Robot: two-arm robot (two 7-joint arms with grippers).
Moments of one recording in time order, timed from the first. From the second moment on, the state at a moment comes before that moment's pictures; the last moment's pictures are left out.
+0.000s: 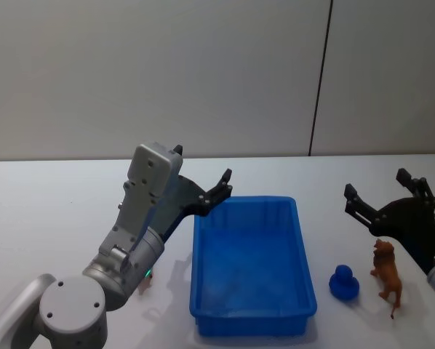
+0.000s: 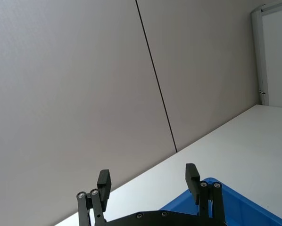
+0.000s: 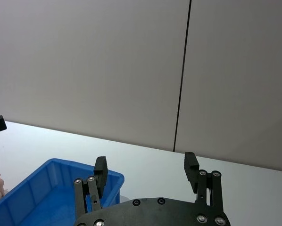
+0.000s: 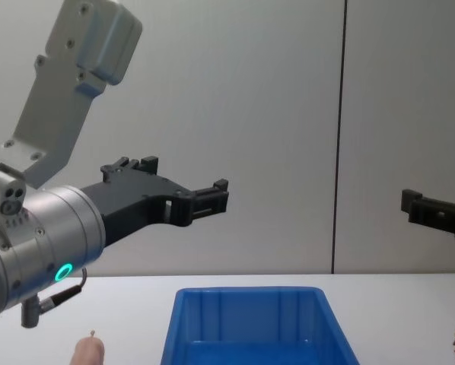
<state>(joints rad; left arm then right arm) -0.24 0.38 0.45 -1.63 -0.20 0.01 -0.01 -0.01 0.34 -0.23 -1.77 0.29 0.03 0.07</state>
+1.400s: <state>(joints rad) -0.24 0.38 0.45 -1.63 -0.20 0.01 -0.01 -0.03 0.40 -0.18 -1.68 0.36 0.12 0.13</state>
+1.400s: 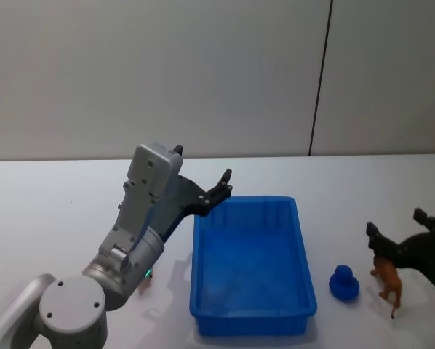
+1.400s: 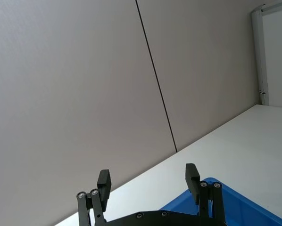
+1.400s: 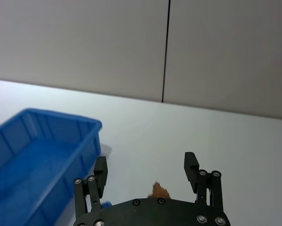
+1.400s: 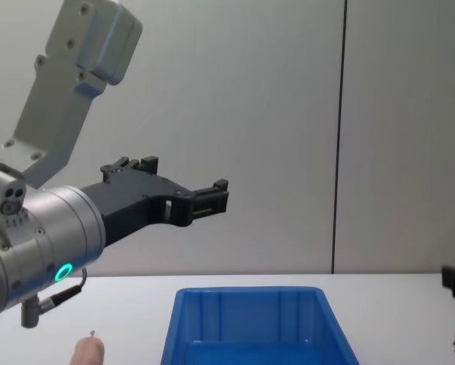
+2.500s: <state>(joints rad) -0.24 0.38 0.45 -1.63 -0.20 0.01 -0.01 -0.04 0.40 -0.19 -1.58 0.32 0.29 0.19</state>
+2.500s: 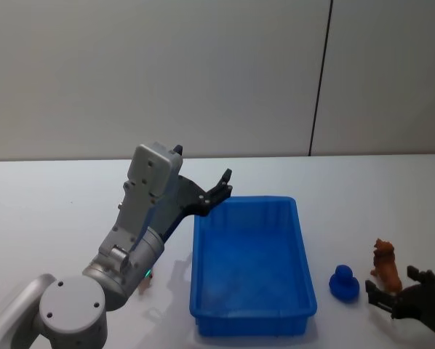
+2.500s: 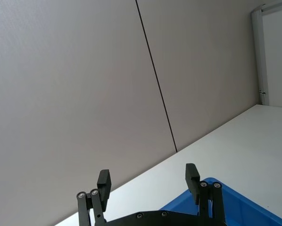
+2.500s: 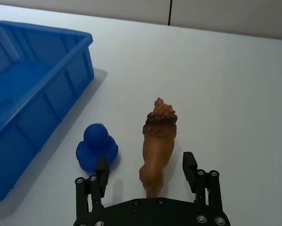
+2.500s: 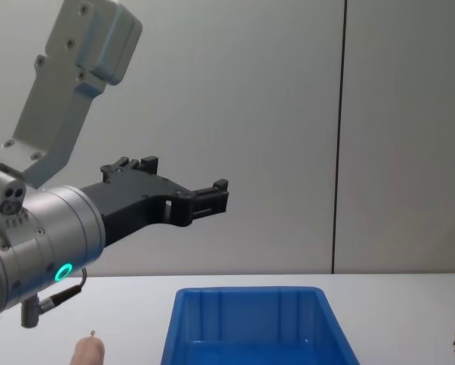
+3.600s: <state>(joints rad) -0.24 0.38 0.45 -1.63 -0.20 0.01 -0.01 -0.01 0.39 -0.19 -1.58 0.30 0.29 0.18</state>
